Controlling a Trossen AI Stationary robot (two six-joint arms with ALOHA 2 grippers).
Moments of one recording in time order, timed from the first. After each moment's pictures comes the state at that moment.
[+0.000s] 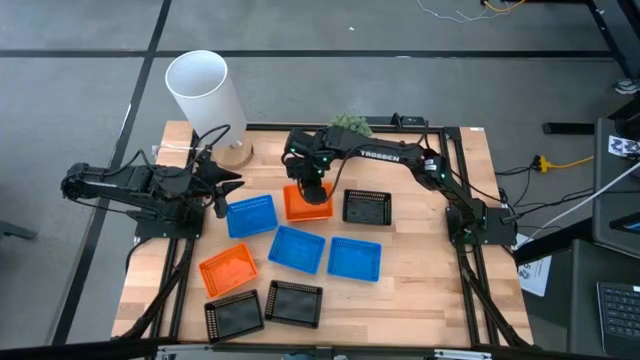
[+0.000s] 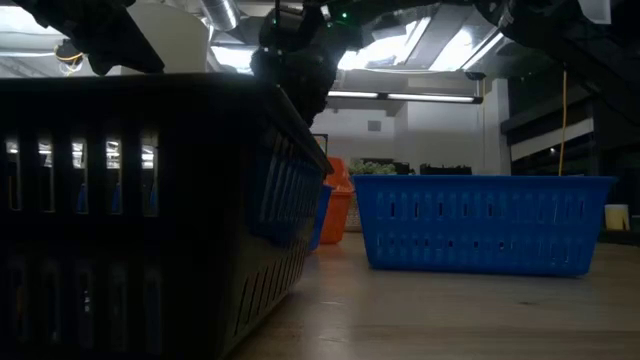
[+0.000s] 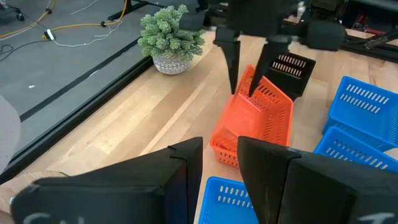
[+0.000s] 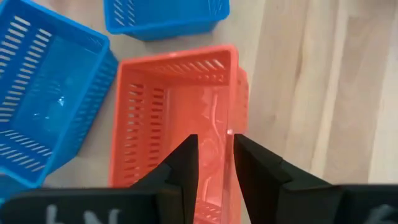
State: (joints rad) left arm -0.13 0.43 0.59 -0.57 -0.56 -0.31; right arm -0.22 2.32 2.27 -1.12 -0.22 -0.35
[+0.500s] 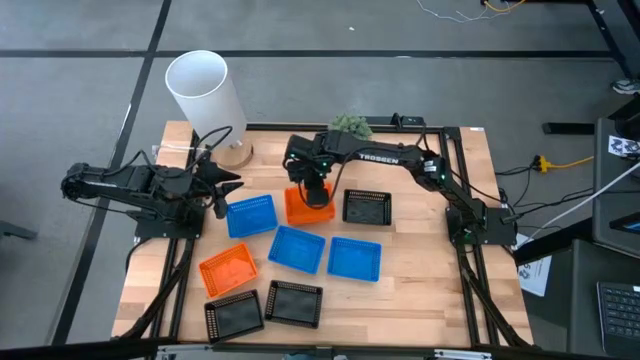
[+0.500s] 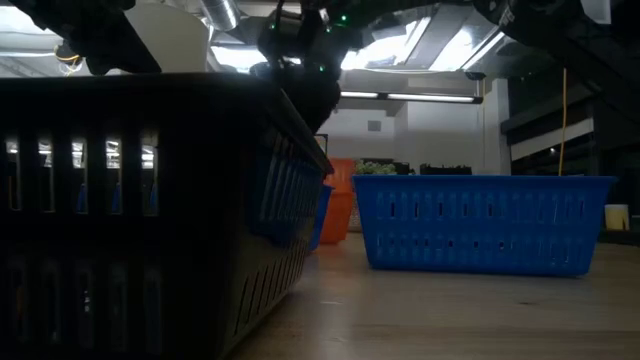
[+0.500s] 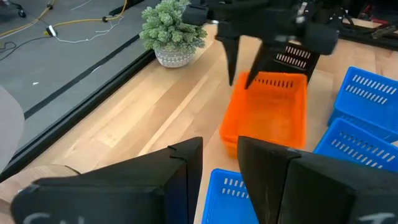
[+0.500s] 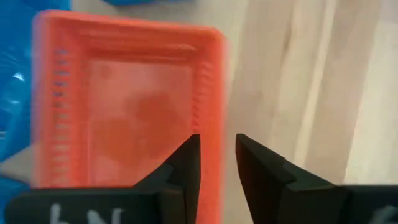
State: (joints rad) left arm -0.13 0.43 0.59 -0.60 -0.56 -0.31; right arm -0.20 2.32 2.23 -1.12 -0.10 -0.37
